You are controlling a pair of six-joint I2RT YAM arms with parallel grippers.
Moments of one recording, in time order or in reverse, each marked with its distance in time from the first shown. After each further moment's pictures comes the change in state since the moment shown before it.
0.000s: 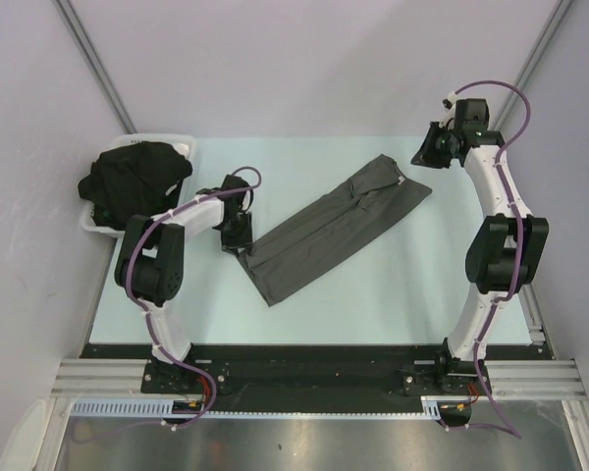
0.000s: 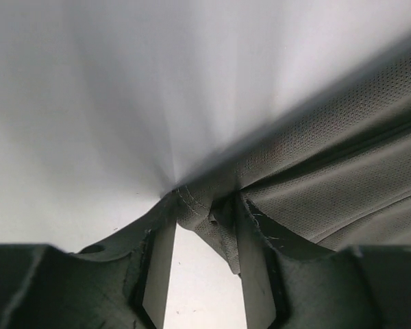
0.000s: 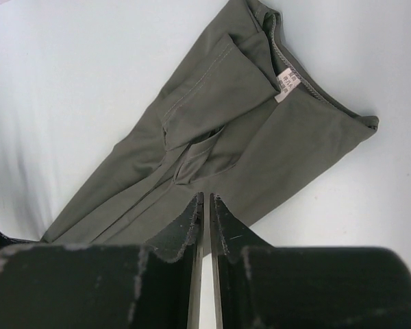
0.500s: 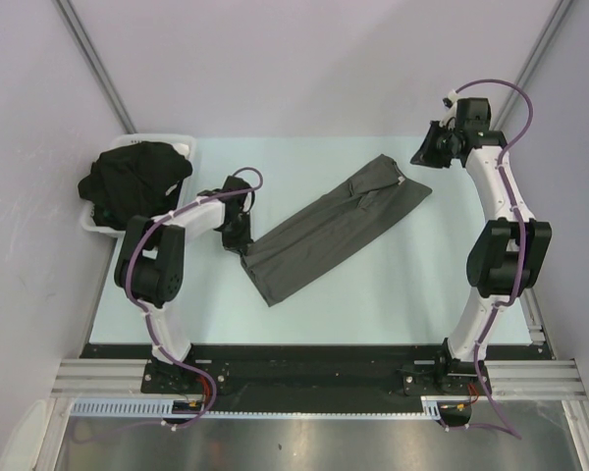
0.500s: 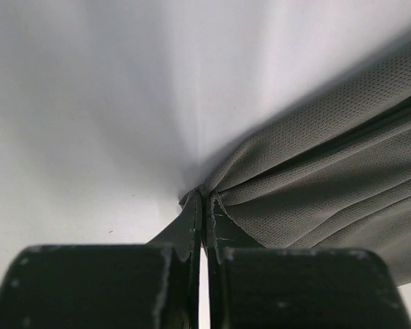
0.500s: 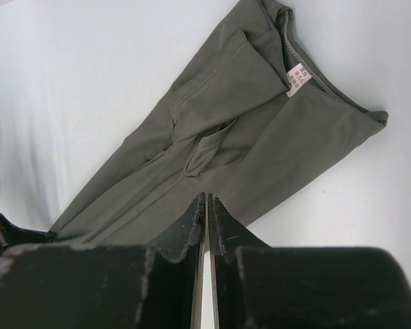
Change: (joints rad) left arm -0.010 -0.007 -0.021 0.027 -0.005 -0.011; right arm 0.001 -0.035 -0.008 -0.019 -0.018 0.001
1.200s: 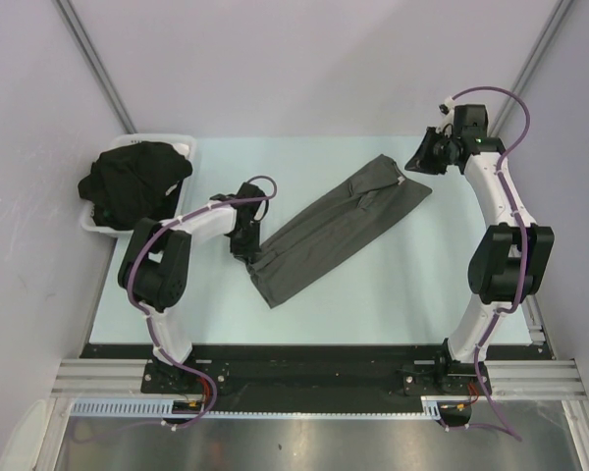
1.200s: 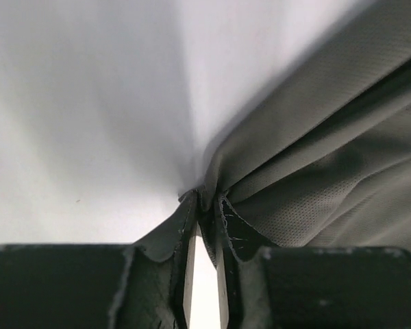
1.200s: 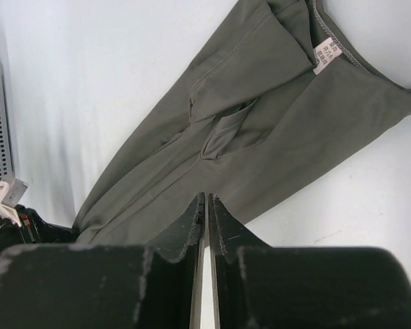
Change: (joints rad) left arm -0.096 -0.020 -0.018 -0.039 -0.045 -0.009; right arm 0.013 -0.061 -0.095 0.027 -0.050 0.027
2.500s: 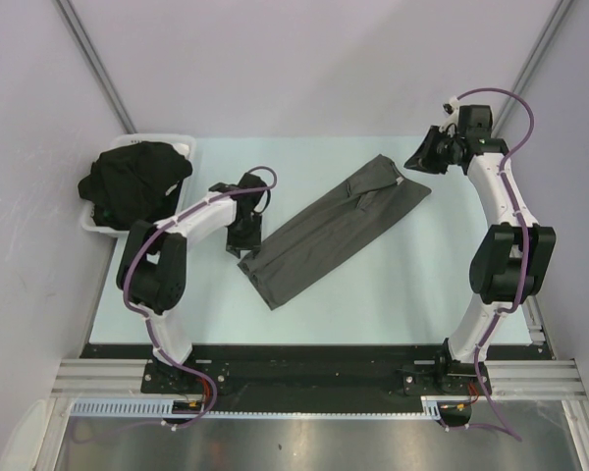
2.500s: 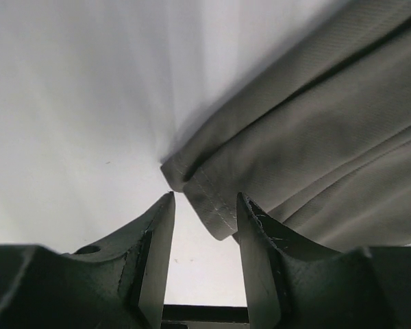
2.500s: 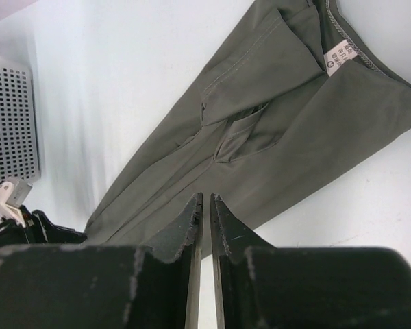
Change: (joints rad) left arm -0.011 -0.019 0.119 -0.186 -0.075 -0.017; right arm -0.021 0.000 -0.014 0.027 -0.067 0.043
